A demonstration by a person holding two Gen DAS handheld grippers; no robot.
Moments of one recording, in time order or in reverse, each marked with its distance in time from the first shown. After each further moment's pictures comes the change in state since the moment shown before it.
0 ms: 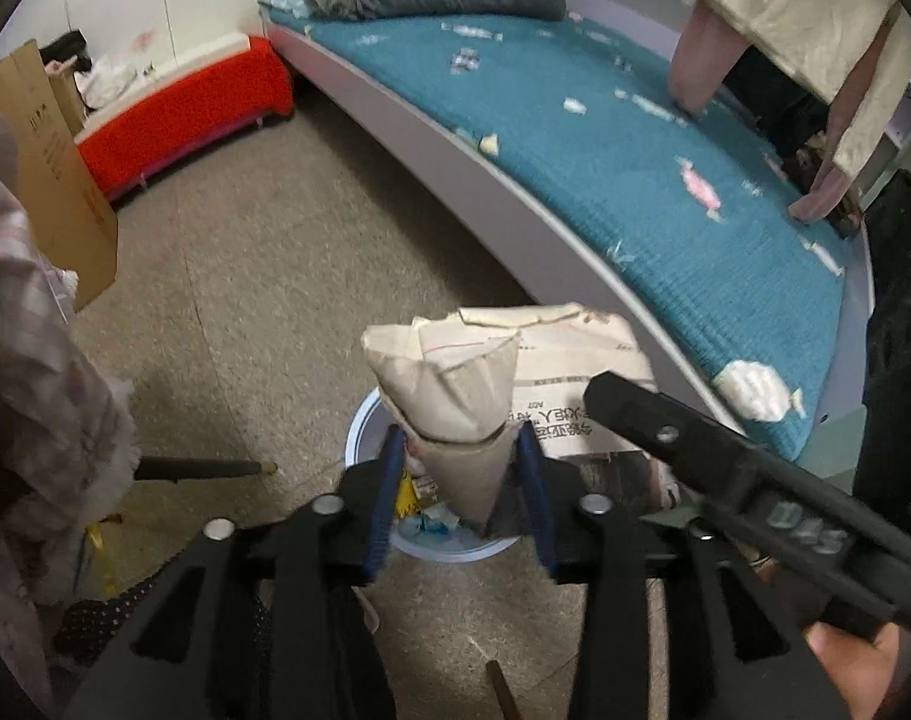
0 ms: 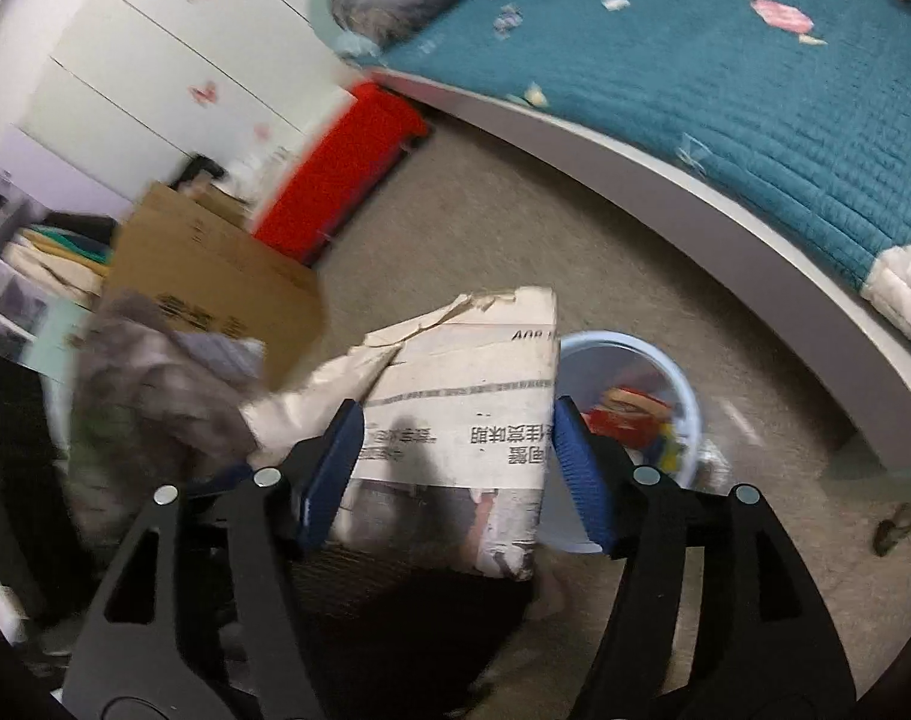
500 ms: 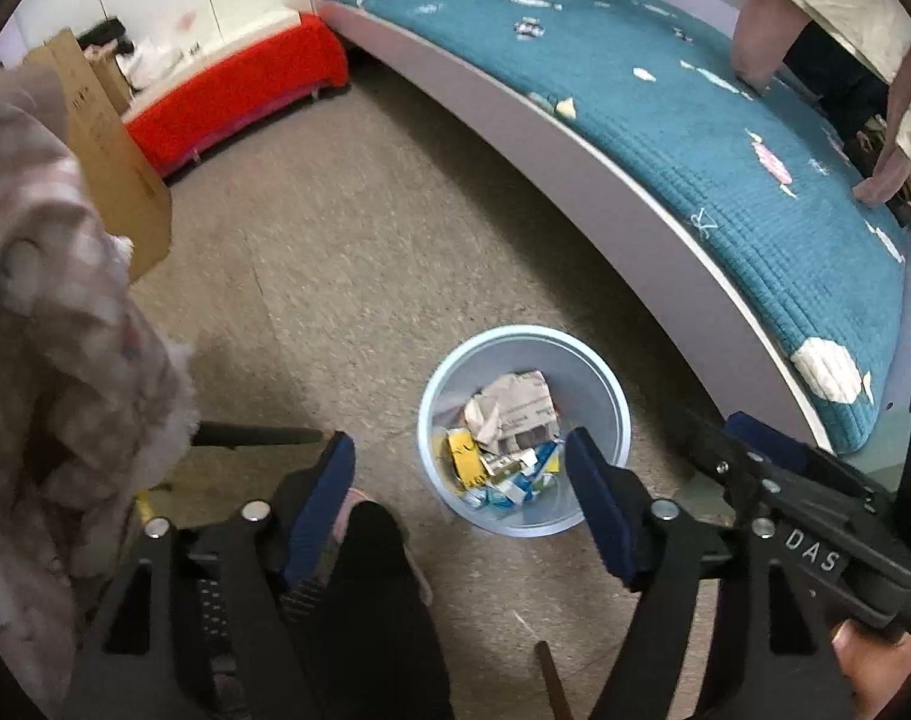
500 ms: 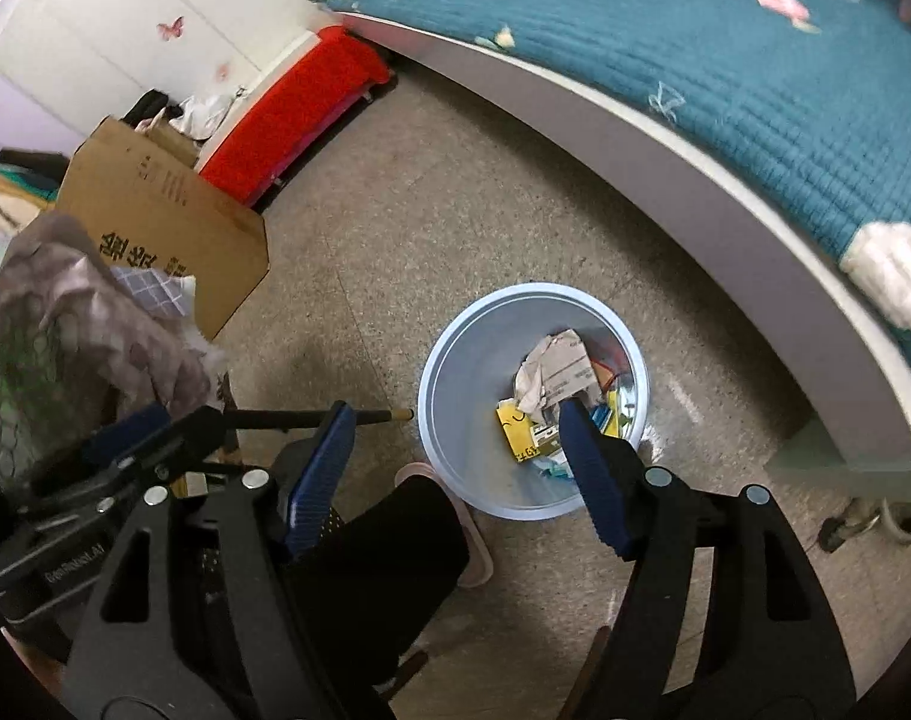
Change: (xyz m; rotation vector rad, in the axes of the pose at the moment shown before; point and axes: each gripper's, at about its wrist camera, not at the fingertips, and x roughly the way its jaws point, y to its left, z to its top) left arm -0.007 0.022 -0.013 -0.013 0.031 0.148; right arm 0.007 0.003 -0.024 -0.089 0.081 -0.102
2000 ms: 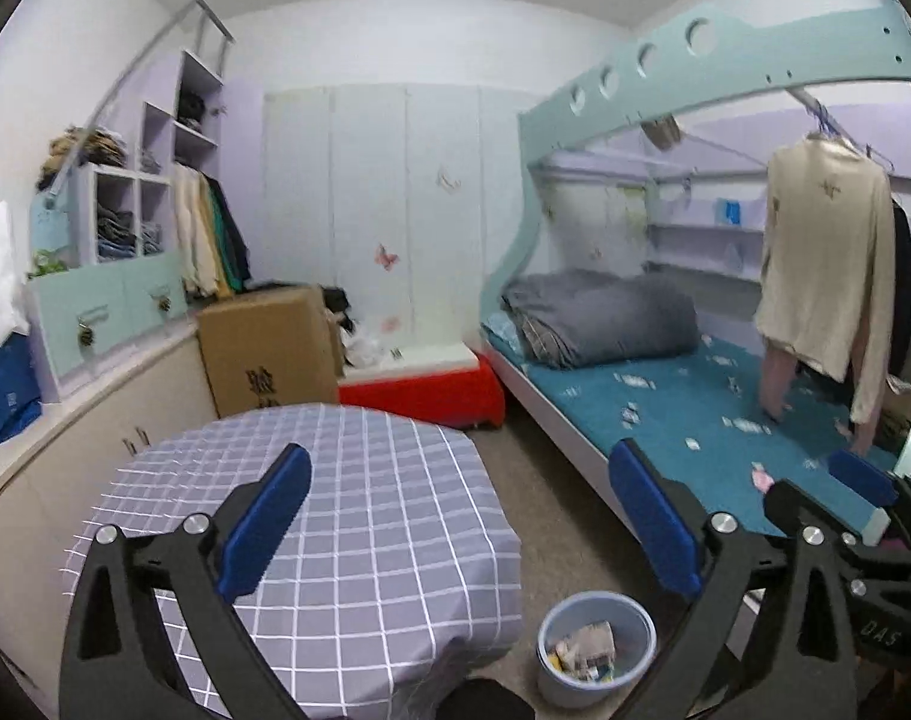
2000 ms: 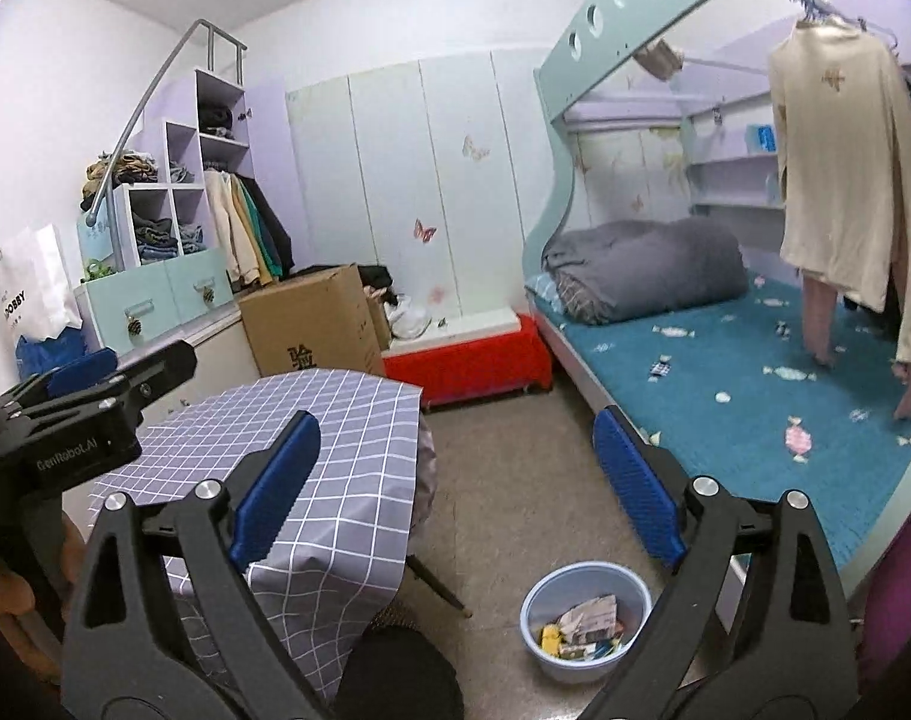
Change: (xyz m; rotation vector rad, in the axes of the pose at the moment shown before) left arm -0.421 0.051 -0.164 -0.215 -0.852 0.293; right arm -0.348 0.186 -0.133 -0.519 -0.720 0.183
